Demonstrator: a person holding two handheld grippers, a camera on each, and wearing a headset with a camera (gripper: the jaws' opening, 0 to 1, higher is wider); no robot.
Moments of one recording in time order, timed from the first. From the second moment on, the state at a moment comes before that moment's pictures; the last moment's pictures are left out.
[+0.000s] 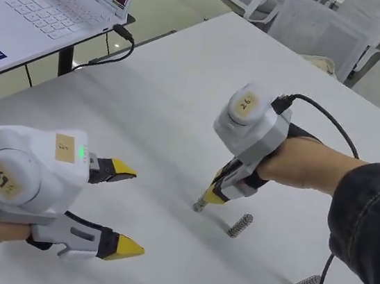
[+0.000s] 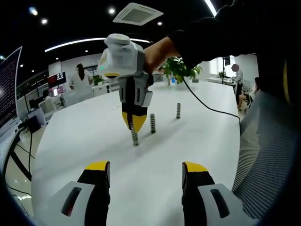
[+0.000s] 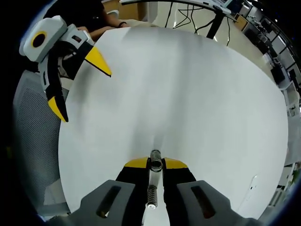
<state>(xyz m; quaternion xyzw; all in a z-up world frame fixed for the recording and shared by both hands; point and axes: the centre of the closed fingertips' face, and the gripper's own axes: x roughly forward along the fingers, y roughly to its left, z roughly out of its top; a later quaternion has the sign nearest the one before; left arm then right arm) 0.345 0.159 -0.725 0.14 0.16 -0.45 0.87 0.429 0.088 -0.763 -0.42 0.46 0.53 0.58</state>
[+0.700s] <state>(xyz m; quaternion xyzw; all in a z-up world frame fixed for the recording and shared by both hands) 0.343 0.160 -0.724 0.13 0.16 -0.45 0.87 0.427 0.088 -0.773 -0.41 0.46 0.53 0.58</state>
